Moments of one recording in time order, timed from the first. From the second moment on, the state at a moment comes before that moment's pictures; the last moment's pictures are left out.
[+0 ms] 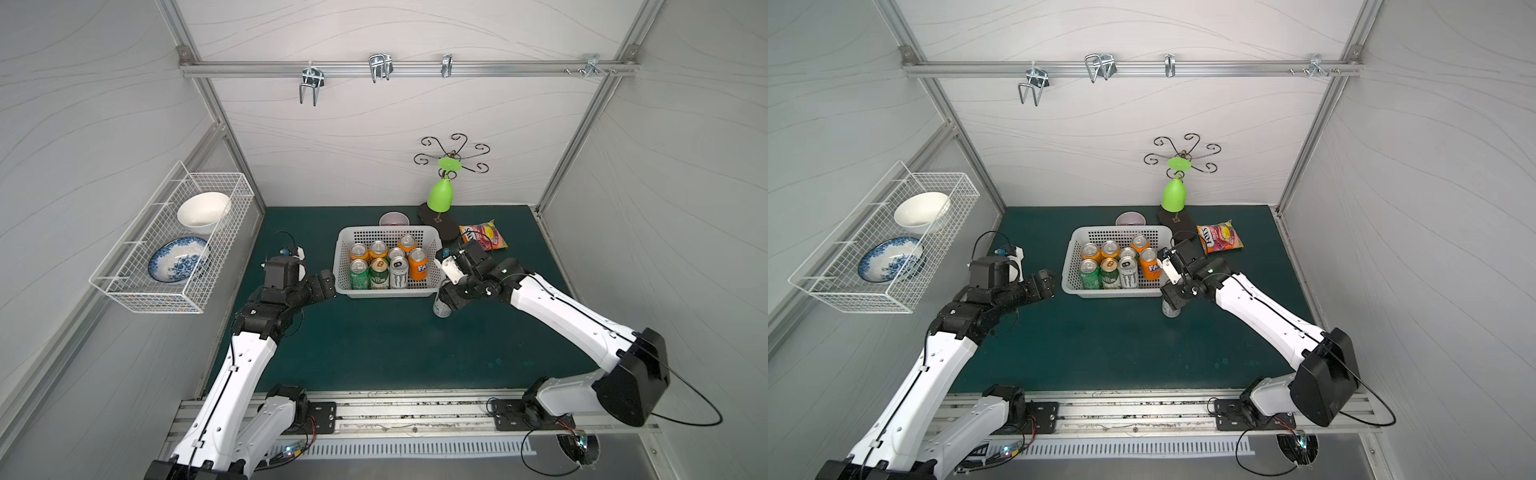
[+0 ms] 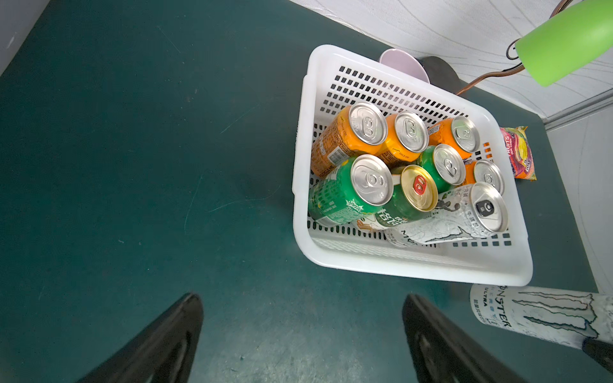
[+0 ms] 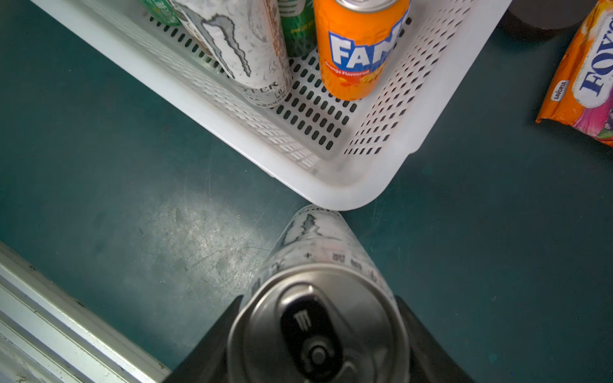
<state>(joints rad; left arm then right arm) -0.12 0.89 0.88 -0.72 0.06 -0.40 0.72 1.38 1.16 -0.85 0.01 0.01</state>
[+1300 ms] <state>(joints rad) -0.12 0.89 0.87 -0.72 0.07 -0.40 0.72 1.41 1.10 -0.76 0.03 0.04</state>
